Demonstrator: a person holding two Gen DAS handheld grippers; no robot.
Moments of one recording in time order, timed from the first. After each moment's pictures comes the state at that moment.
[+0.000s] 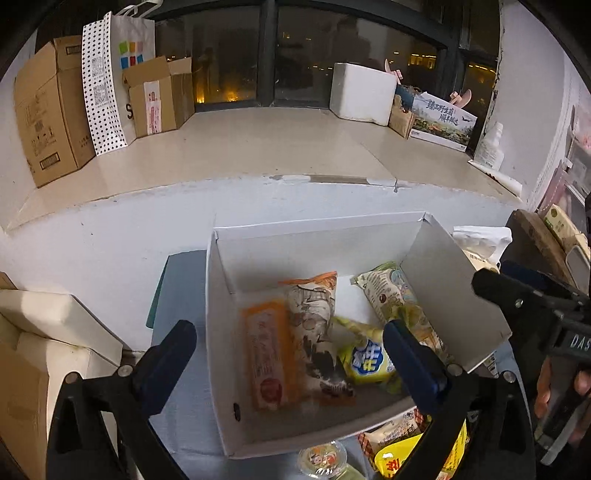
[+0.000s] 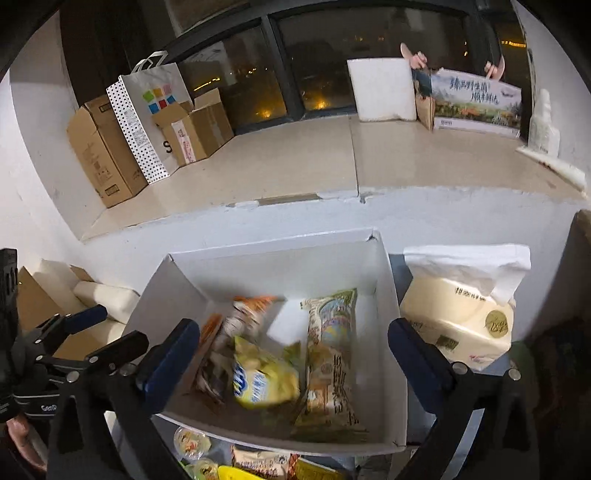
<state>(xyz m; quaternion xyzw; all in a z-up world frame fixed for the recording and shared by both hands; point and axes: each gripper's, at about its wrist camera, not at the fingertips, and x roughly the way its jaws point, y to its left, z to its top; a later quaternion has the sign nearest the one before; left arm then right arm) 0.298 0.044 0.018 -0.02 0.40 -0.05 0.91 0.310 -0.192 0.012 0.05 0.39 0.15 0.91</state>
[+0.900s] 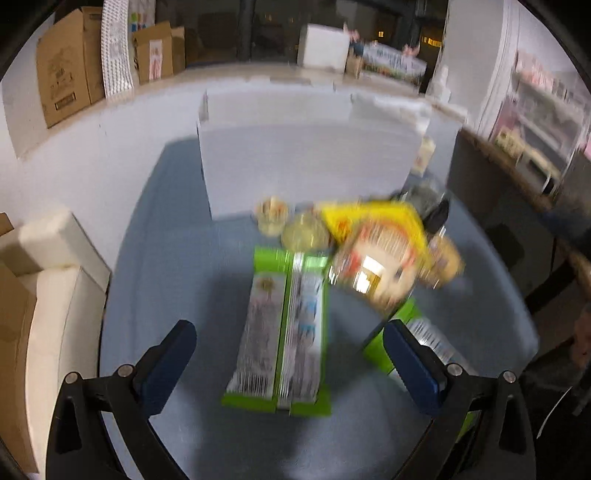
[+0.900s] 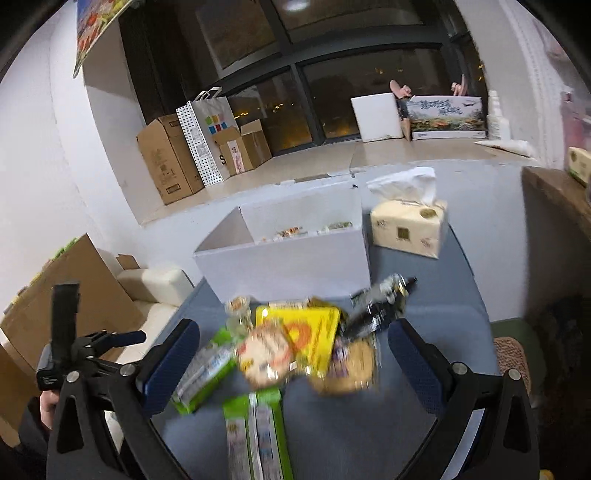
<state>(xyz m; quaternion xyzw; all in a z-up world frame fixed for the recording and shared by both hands) 0.063 0.024 -0.070 -0.01 0.45 -0.09 0.89 0.043 -0.258 0.001 0.06 0.31 0.20 0.93</state>
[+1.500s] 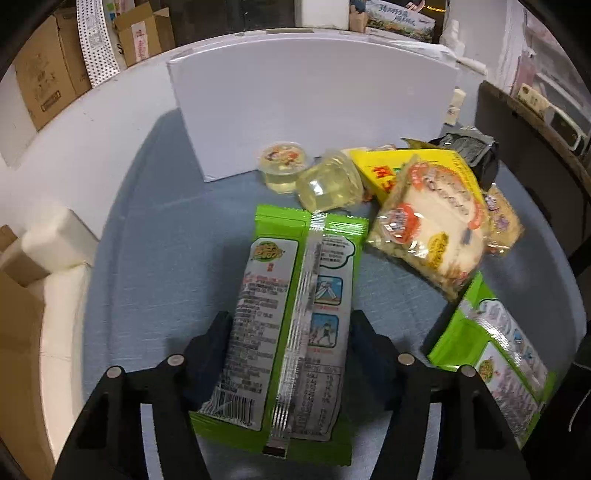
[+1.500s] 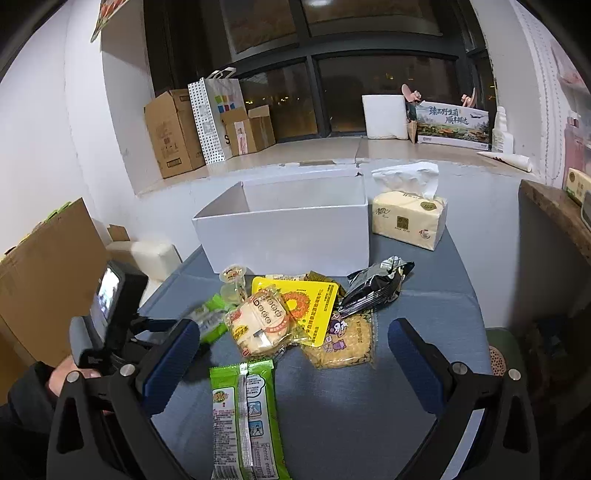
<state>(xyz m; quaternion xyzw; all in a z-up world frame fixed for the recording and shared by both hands) 0.092 0.016 -0.117 0.04 0.49 -0.07 0.87 0.033 -0.240 -0.018 0.00 0.32 0.20 0.93</state>
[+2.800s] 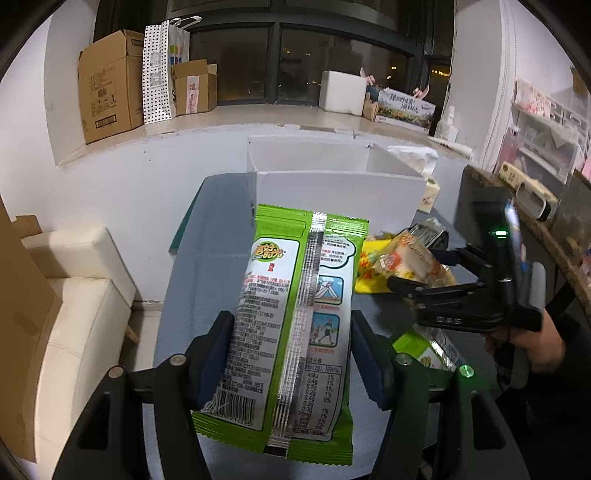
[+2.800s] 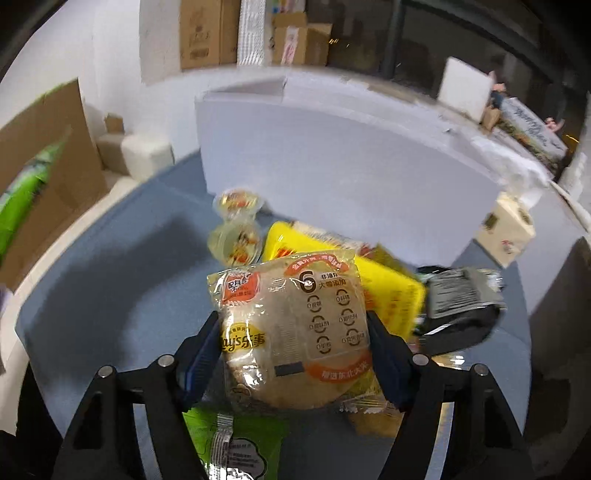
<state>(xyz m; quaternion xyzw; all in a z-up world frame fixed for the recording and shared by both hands) 0.006 0.066 -0.020 -0.03 0.38 -0.06 0.92 0.114 -0.151 -0.082 -0.15 0.39 0.22 0.88</state>
